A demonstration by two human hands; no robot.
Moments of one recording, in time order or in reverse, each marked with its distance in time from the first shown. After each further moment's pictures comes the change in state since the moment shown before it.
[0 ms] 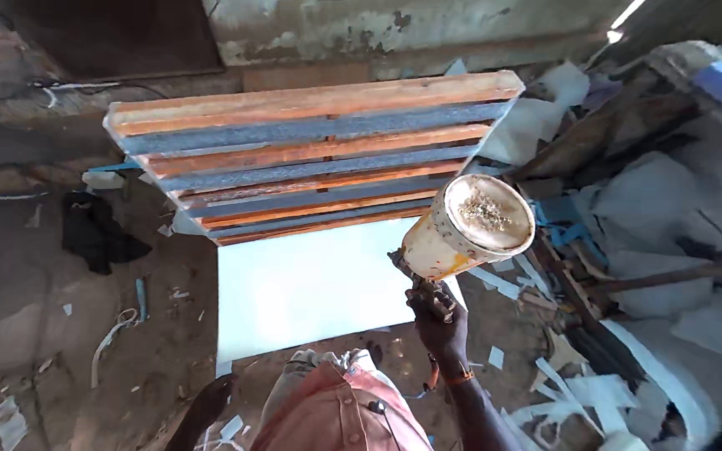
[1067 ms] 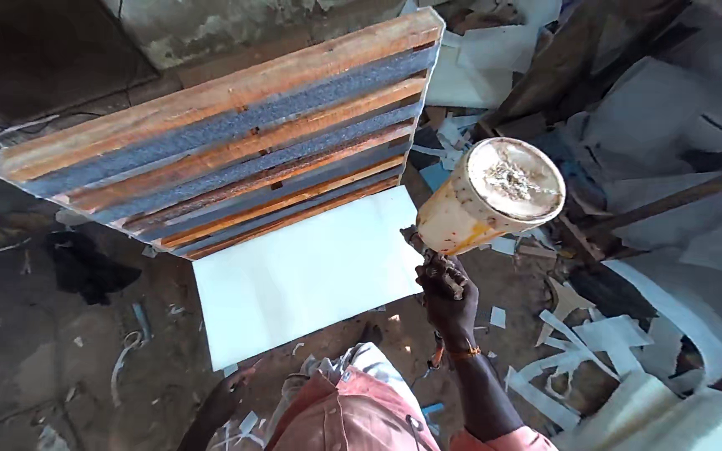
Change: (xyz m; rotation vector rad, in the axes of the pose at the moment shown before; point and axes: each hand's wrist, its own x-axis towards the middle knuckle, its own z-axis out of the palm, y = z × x) left_hand -0.009 0.112 0.048 0.134 -0.079 0.061; right_hand 0.042 0.074 -0.102 0.031 0.177 0.077
